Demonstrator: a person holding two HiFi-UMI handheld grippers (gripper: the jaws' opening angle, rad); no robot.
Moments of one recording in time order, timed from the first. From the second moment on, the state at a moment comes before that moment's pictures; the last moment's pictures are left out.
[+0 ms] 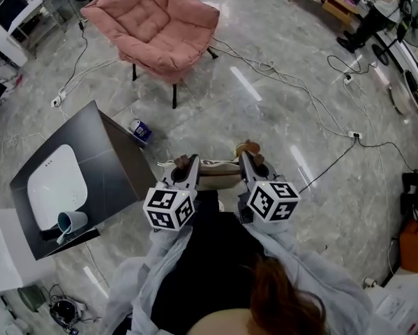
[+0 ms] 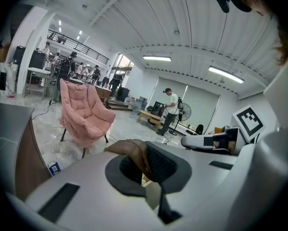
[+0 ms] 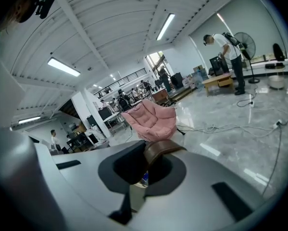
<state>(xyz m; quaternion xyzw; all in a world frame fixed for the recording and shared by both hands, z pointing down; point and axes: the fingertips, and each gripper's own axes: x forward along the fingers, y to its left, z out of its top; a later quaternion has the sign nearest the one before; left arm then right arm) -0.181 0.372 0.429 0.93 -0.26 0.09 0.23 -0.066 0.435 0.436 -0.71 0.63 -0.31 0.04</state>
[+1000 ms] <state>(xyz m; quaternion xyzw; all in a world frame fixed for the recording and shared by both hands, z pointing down) -0.087 0.175 0.419 0.94 -0.23 0.09 0.25 0.027 0.239 0.423 -0.72 0.61 -0.31 0.04</state>
